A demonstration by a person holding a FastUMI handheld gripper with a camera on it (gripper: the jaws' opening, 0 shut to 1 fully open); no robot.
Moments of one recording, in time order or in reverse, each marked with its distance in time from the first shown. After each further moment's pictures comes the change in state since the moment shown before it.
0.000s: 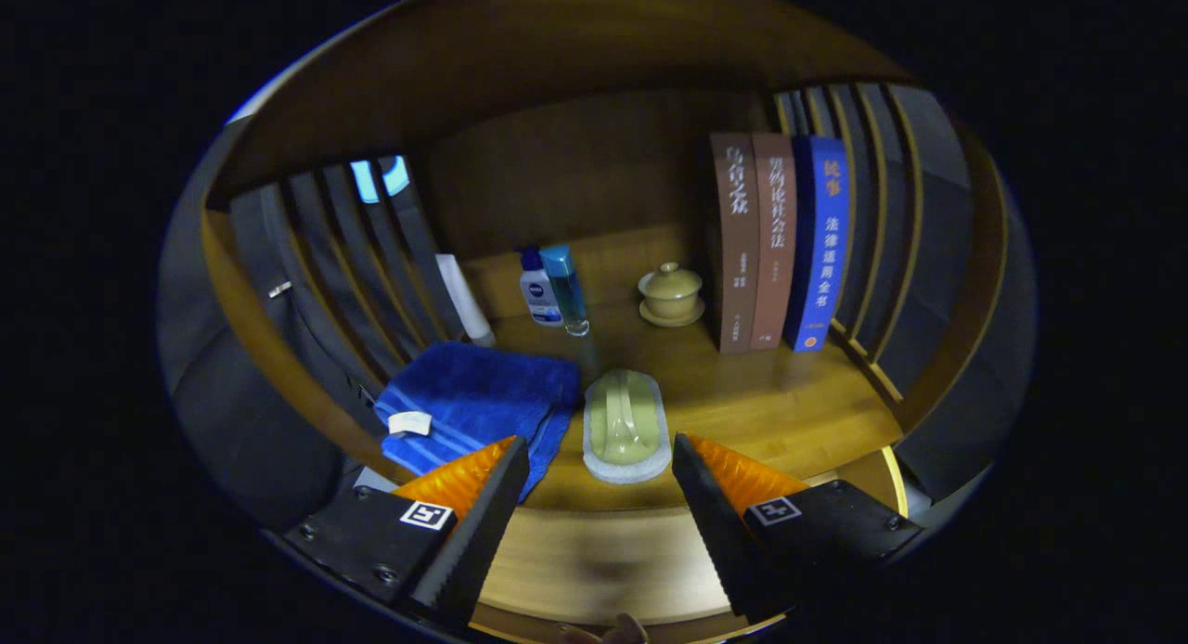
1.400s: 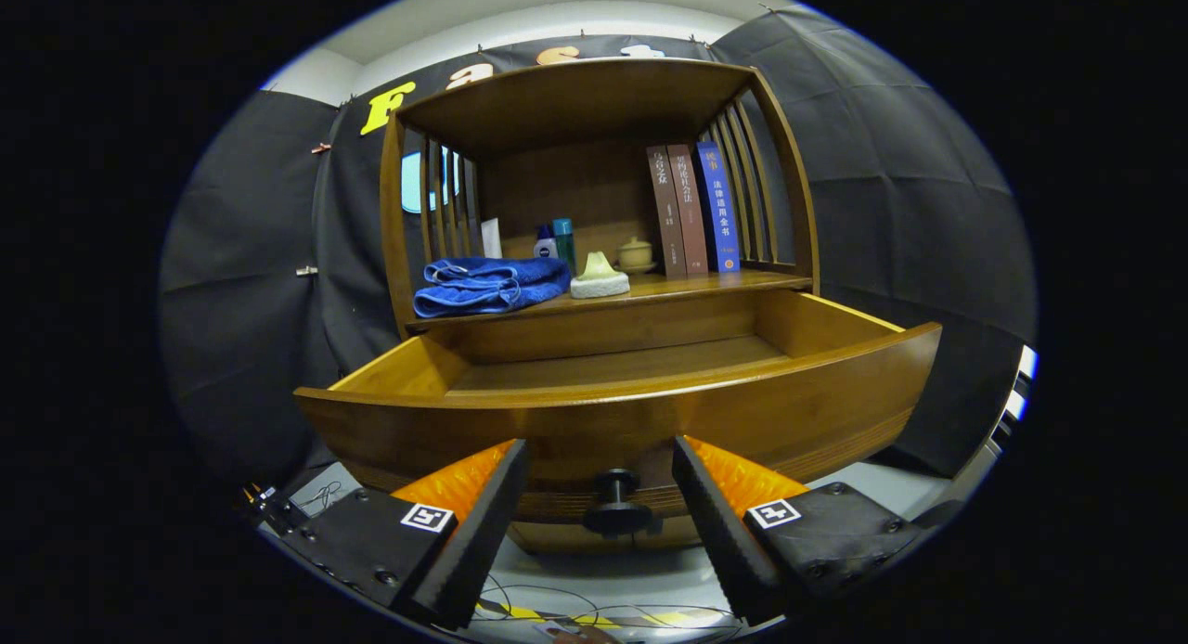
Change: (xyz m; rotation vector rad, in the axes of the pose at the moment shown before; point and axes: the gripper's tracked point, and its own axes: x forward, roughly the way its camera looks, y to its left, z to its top) arm -0.099 -0.030 -0.245 -0.032 -0.271 -0.051
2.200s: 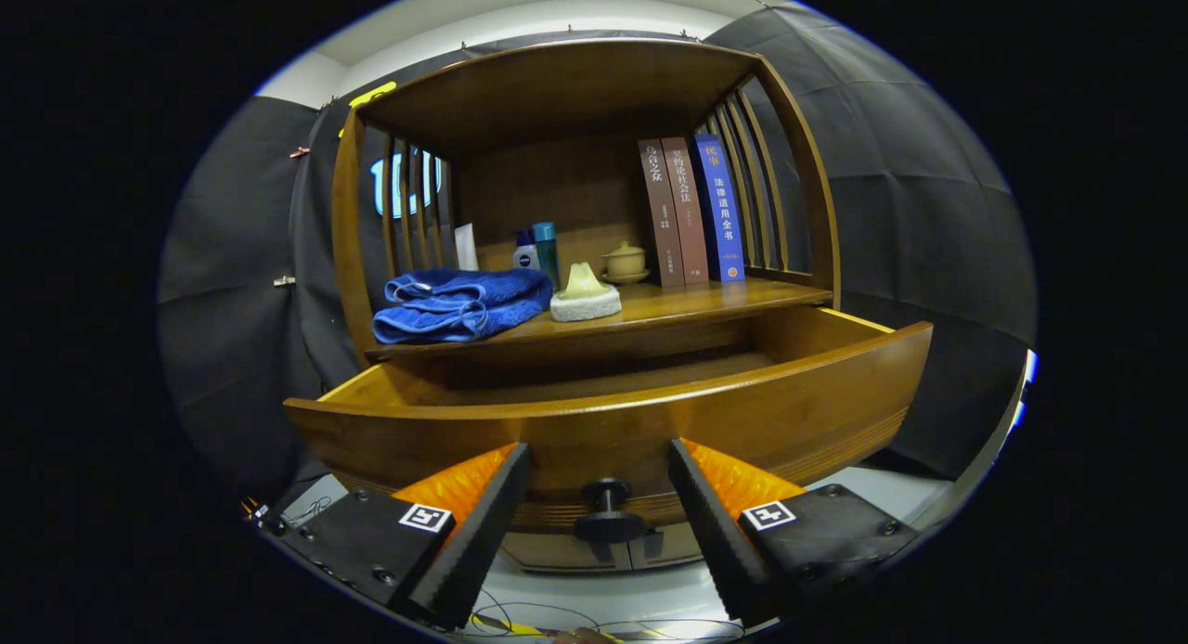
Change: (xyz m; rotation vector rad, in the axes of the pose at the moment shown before) arm 0.073 -0.004 0.038 0.020 -0.024 -0.026
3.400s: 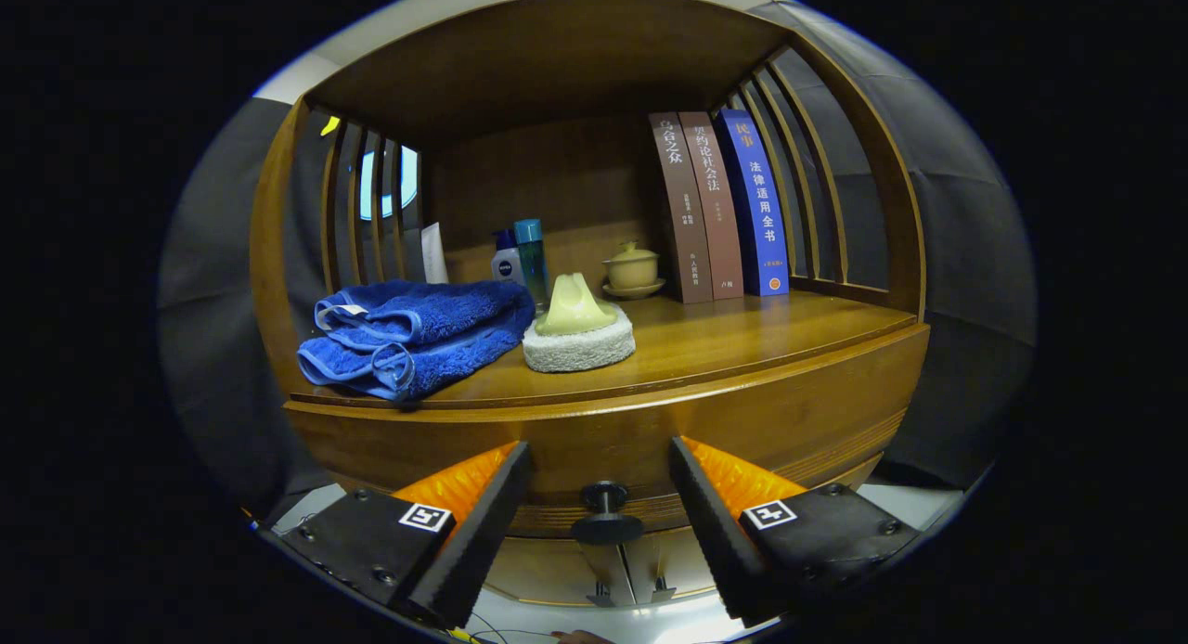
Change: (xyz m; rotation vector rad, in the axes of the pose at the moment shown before) arm 0.110 0.005 0.018 0.004 -0.012 -0.005
